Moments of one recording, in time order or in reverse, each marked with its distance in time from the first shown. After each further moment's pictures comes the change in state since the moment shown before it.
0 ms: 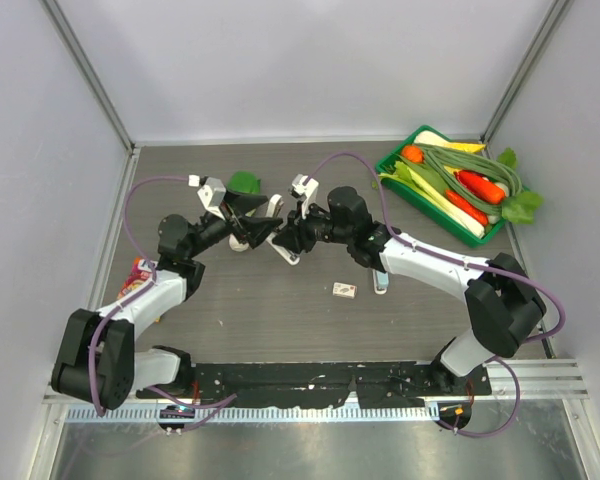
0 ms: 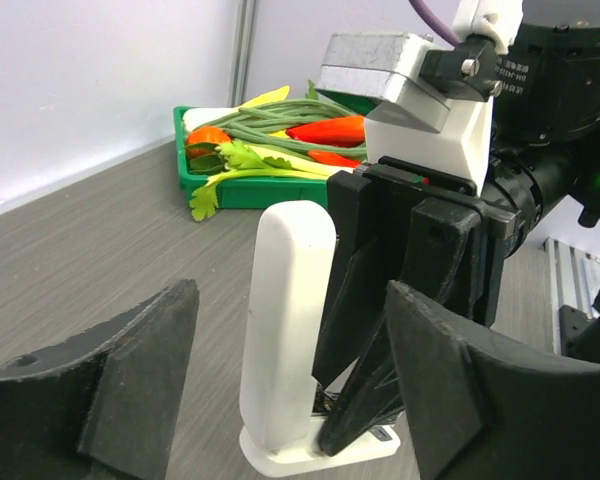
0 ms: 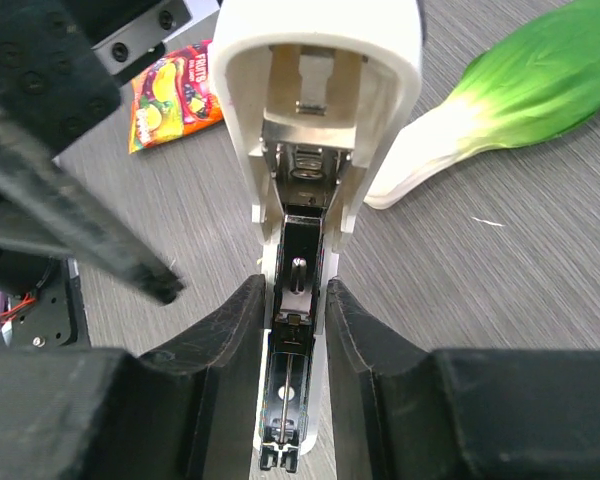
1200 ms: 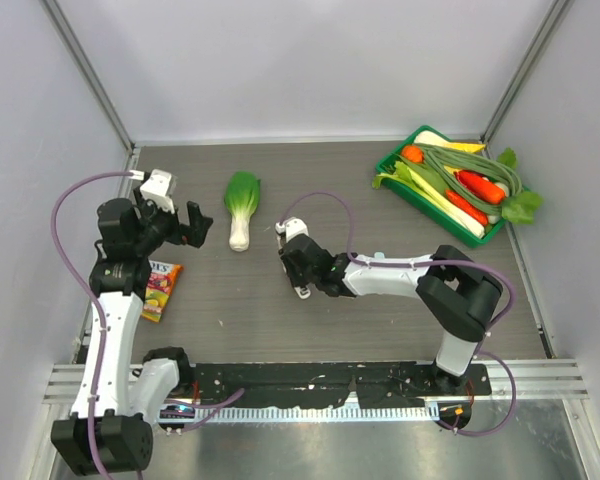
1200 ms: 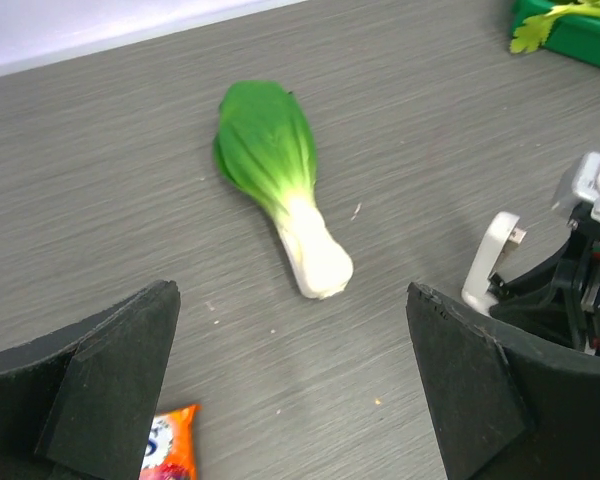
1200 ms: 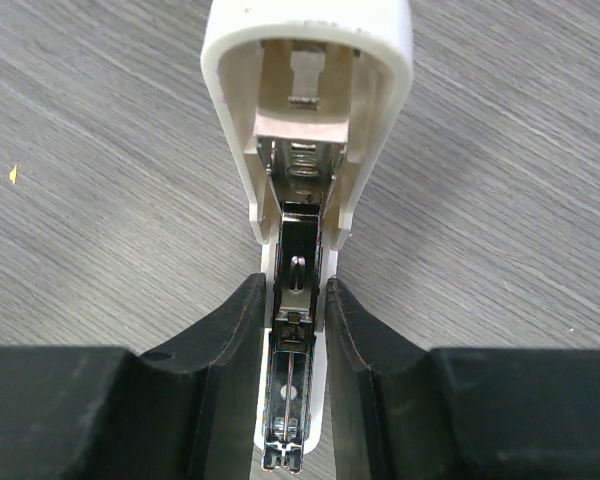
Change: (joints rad) left arm 0.362 -0.360 0.311 -1.288 -0.252 0.480; right arm 0.217 0.205 -0.030 -0.219 0.706 0.188
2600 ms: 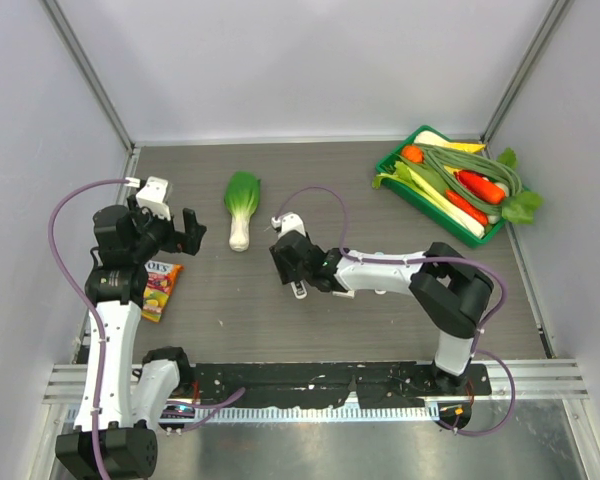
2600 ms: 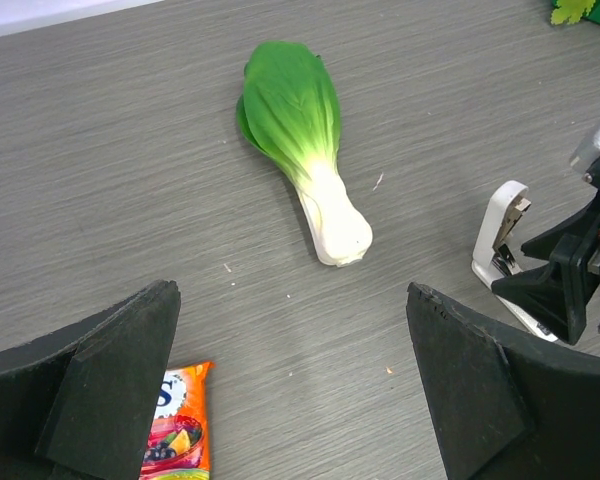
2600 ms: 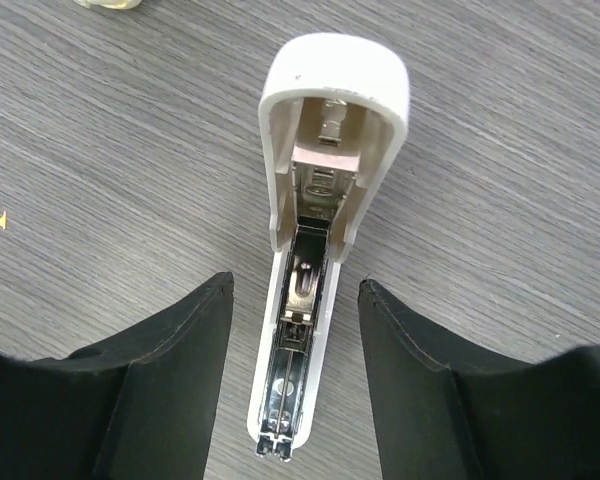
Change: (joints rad) left arm 0.033 -0.070 0.009 -0.138 -0.060 0.046; right arm 0.021 0.057 0.095 -0.075 0.087 0.045
